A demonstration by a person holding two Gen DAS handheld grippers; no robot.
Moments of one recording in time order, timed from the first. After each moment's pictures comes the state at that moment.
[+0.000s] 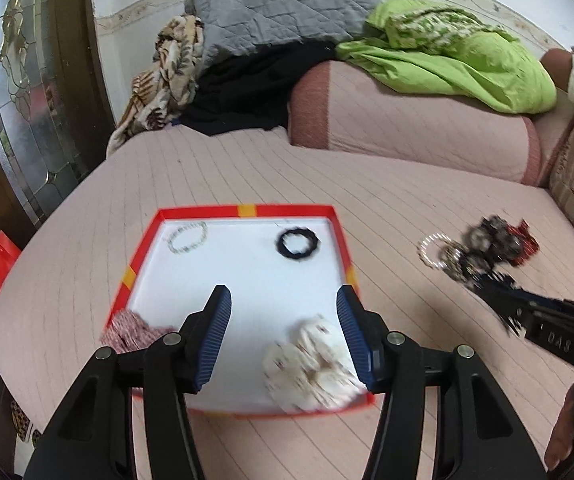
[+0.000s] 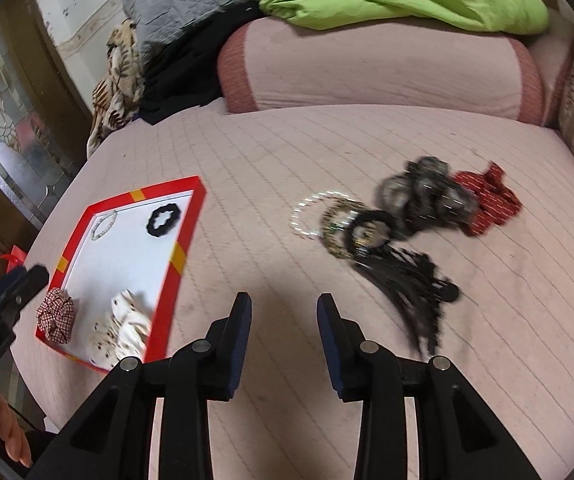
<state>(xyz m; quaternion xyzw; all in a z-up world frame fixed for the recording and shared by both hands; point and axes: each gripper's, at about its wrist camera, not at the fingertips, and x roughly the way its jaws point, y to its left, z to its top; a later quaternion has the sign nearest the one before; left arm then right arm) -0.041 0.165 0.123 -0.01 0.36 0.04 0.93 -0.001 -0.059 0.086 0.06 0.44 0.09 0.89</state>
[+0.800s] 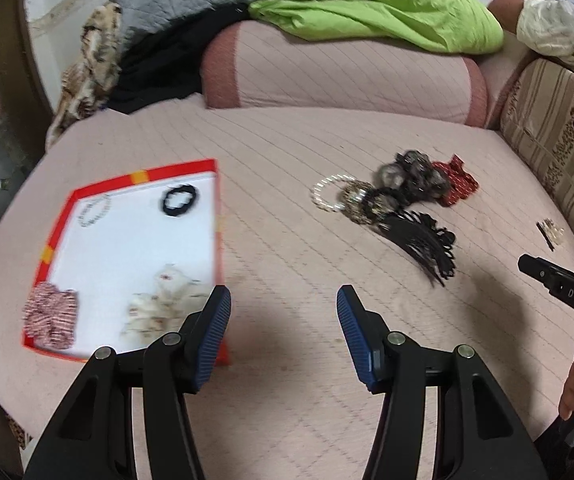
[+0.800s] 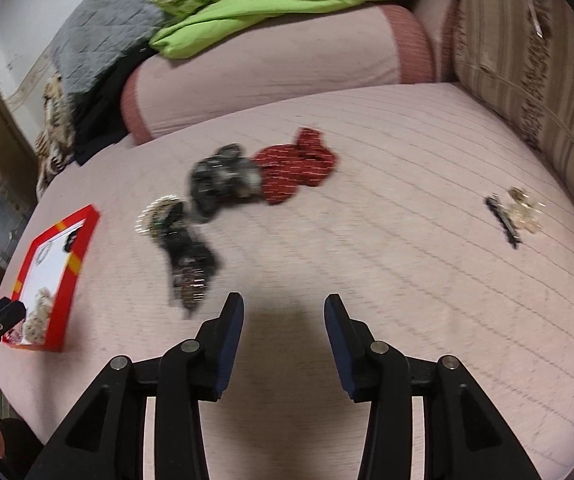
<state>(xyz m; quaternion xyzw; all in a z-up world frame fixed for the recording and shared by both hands) -0.041 0.050 0.100 0.01 0.43 -0.05 0.90 -0.050 -0.237 0.070 0.11 0.43 0.00 0.90</state>
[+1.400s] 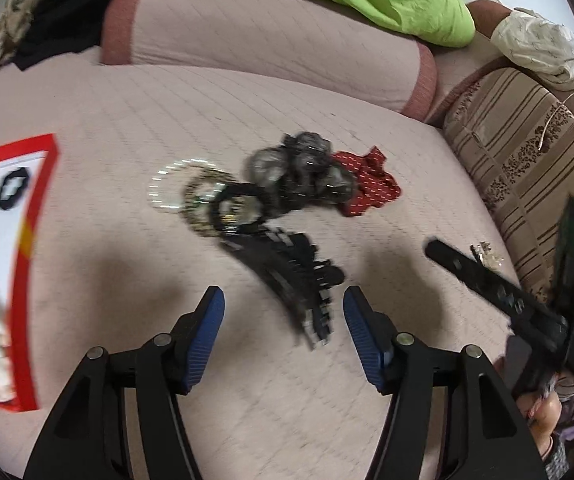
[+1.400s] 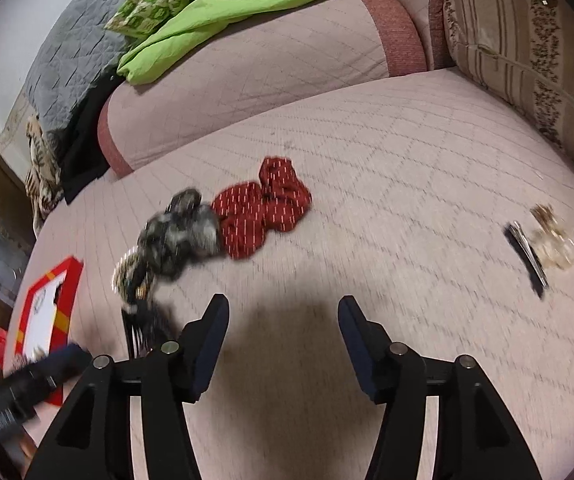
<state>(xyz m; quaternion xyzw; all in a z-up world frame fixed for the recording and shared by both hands) 0.033 -0.047 0.062 -0.09 0.48 -0.17 0.86 0.021 -0.277 0.060 0.16 0.42 0.01 0.89</state>
